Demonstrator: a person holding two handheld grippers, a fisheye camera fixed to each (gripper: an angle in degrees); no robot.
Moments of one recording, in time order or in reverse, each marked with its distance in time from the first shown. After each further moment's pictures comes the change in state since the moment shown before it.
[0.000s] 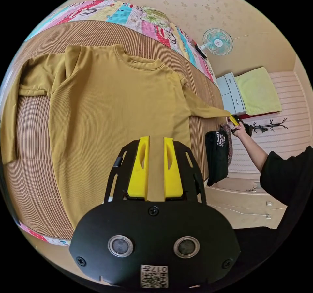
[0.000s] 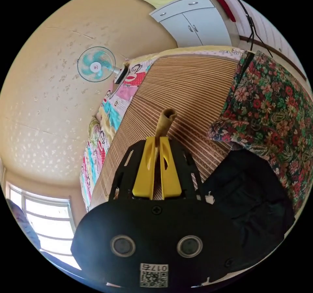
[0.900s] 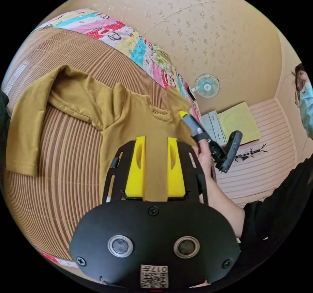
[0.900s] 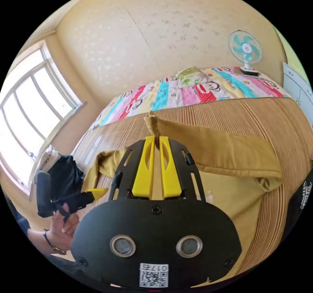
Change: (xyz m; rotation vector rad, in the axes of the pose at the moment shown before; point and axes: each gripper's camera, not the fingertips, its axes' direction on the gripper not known) left arm -0.135 -0.001 -0.109 0.322 0.130 -0.121; right arm -0.380 0.475 0.198 -0.284 -0.136 -0.845
